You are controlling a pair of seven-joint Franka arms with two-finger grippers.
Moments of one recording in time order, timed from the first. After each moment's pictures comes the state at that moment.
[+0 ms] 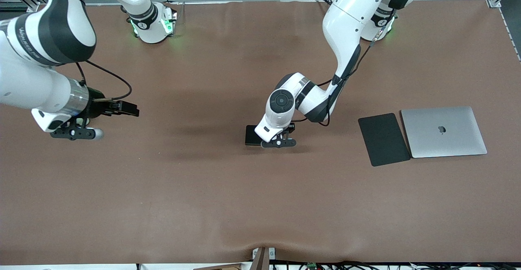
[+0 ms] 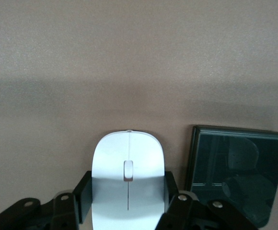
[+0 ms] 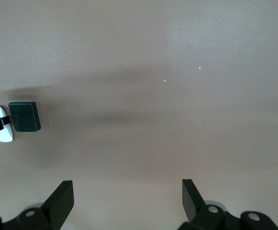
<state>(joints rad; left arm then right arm) -0.68 0.82 -0.06 -1.49 -0.01 2.31 -0.75 0.20 0.21 -0.05 -1.62 0.19 1.66 0.17</state>
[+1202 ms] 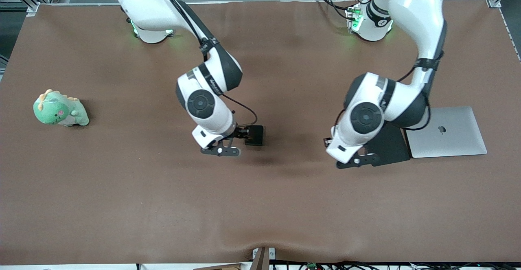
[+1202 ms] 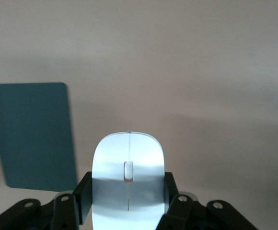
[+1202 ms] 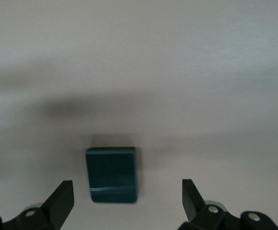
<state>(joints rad) -0.35 0.54 -0.03 -1.55 0.10 1.94 -0.57 0.65 0.71 -0.05 -1.42 0.19 2.17 0.61</state>
